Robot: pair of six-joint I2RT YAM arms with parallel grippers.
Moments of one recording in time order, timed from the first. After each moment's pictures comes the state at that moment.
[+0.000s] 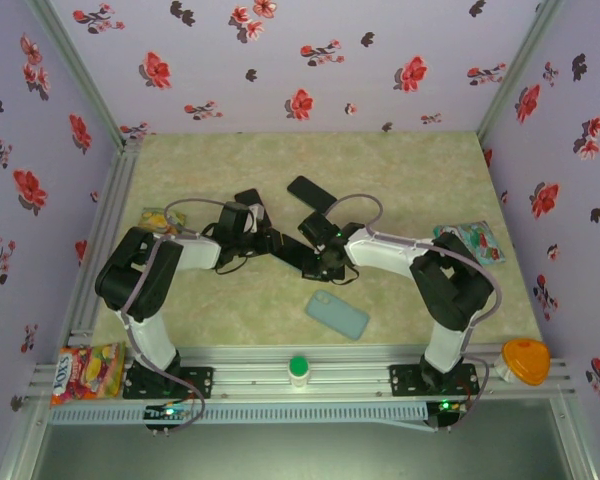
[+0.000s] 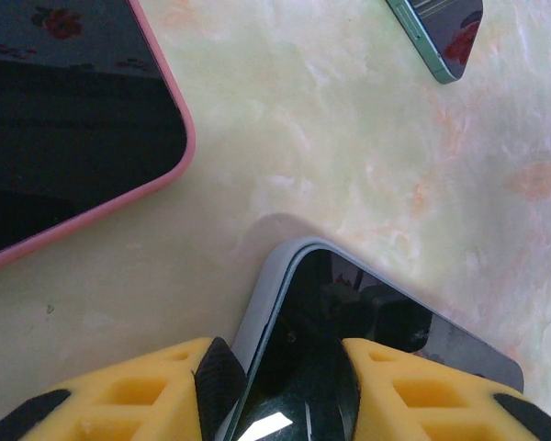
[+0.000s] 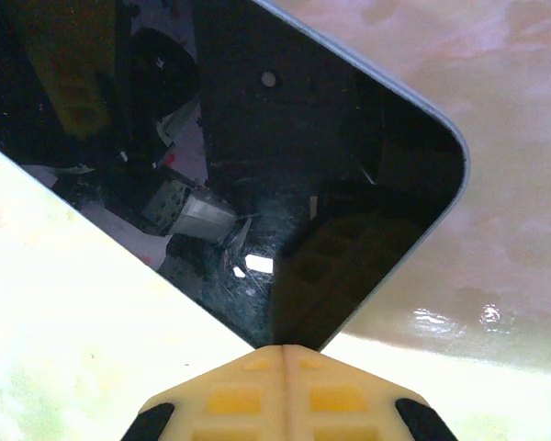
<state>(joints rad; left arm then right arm) -0.48 1.81 0.82 0.21 0.35 -0.61 0.79 1.80 1.10 -0.57 -0.12 0.81</state>
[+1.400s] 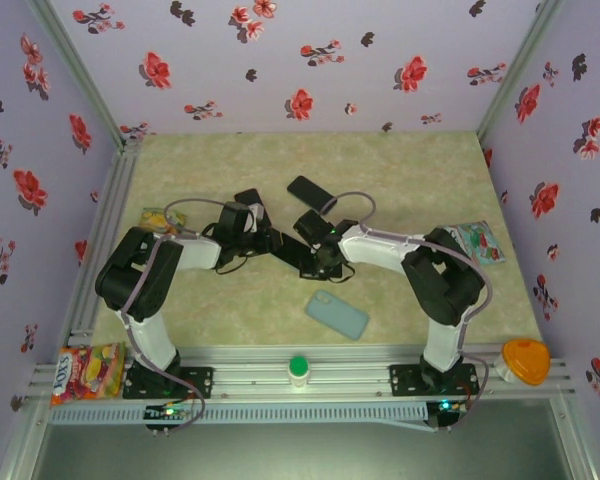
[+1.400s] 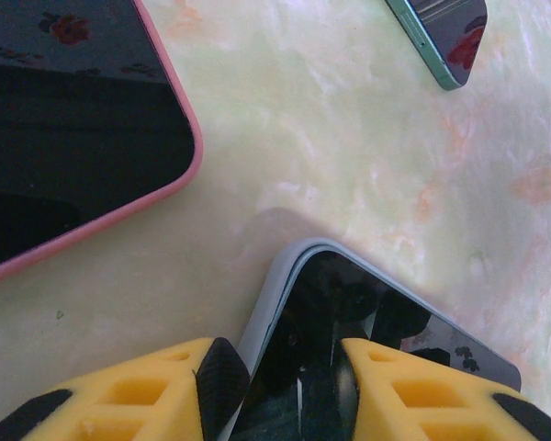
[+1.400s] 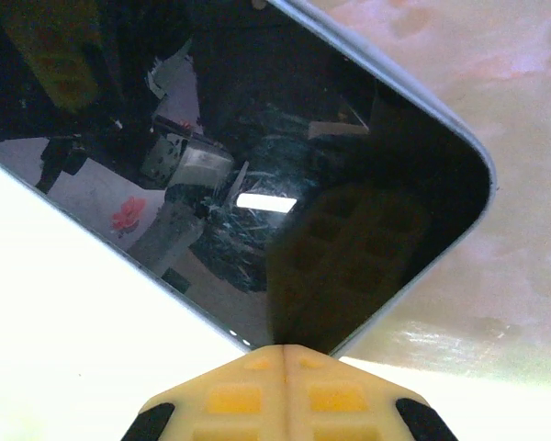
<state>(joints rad) -0.48 1.81 0.82 0.22 0.33 -0.61 0.80 1.85 1.14 -0.60 -0.12 0.78</state>
